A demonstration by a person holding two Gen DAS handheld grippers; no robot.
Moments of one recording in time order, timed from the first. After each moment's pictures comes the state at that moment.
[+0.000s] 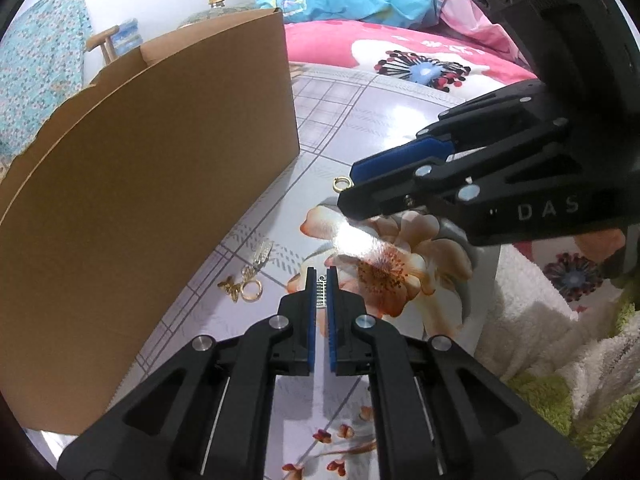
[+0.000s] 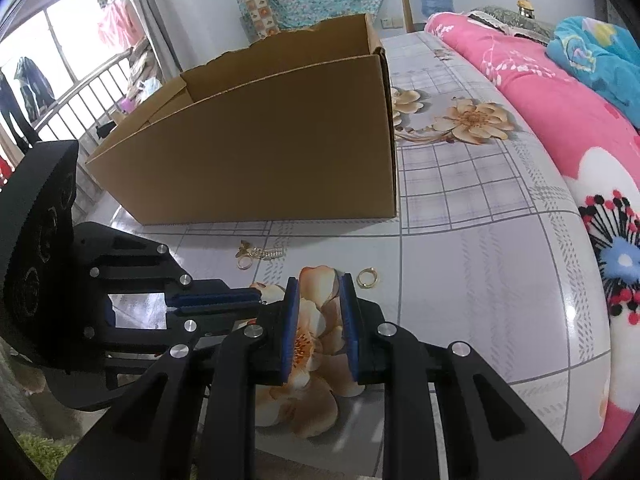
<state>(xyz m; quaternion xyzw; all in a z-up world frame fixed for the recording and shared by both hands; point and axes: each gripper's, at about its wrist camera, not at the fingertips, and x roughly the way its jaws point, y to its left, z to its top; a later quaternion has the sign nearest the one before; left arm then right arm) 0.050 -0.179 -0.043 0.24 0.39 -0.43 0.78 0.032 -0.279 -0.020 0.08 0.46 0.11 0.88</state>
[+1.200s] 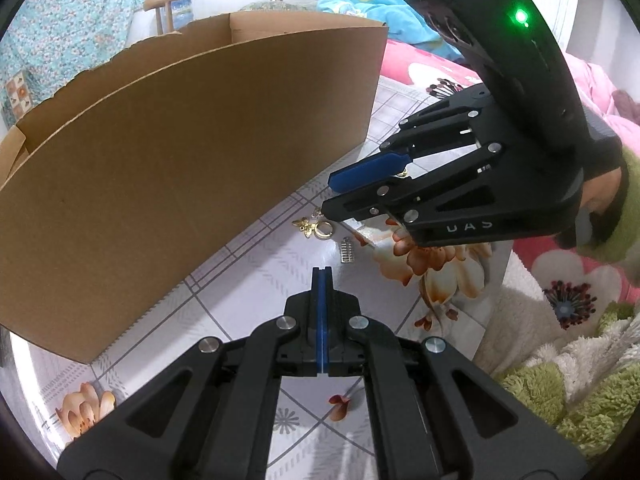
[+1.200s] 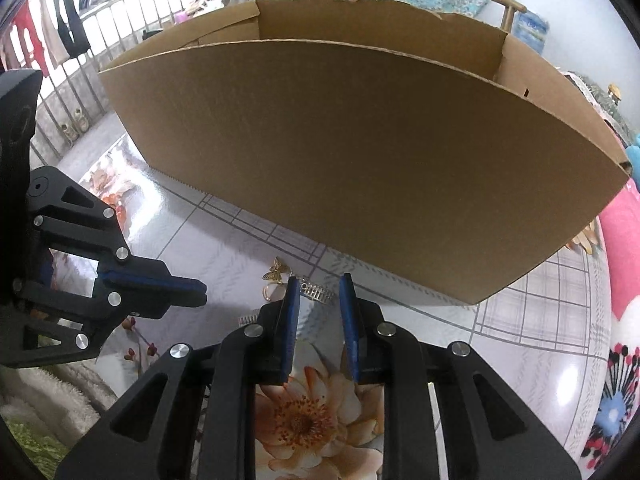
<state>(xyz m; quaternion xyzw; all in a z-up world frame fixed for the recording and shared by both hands) 0.057 -0.120 -0.038 0.15 0.41 -0.38 0.81 0.080 -0.214 -0.031 -0.09 0.49 0.20 0.85</state>
